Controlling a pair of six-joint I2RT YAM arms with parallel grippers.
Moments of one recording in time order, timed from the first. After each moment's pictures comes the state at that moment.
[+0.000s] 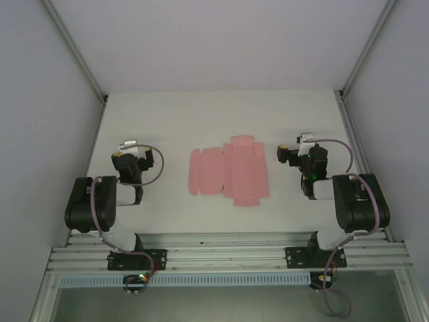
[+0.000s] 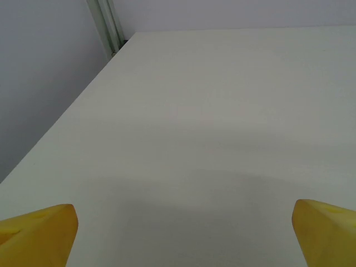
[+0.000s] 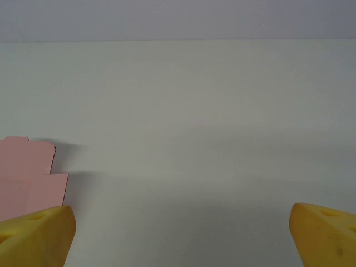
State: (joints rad) left arm -0.04 1.61 0.38 0.92 -0.21 -0.01; right arm -0.03 1.57 0.41 0.85 -0.11 0.01
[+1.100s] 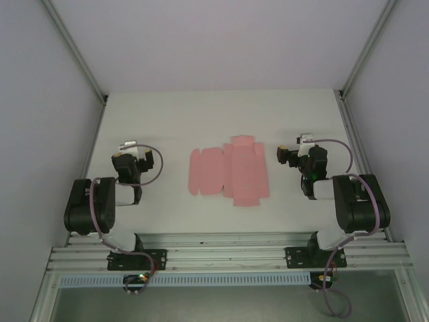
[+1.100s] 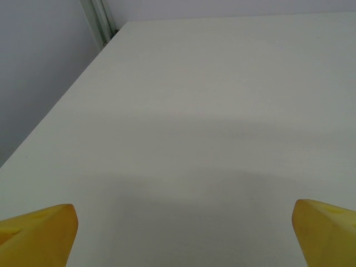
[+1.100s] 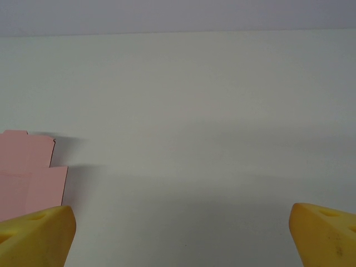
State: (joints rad) left arm -0.02 1.57 0.38 0.84 -0.16 0.00; right arm -0.03 1.56 0.41 0.80 -0.11 0.02
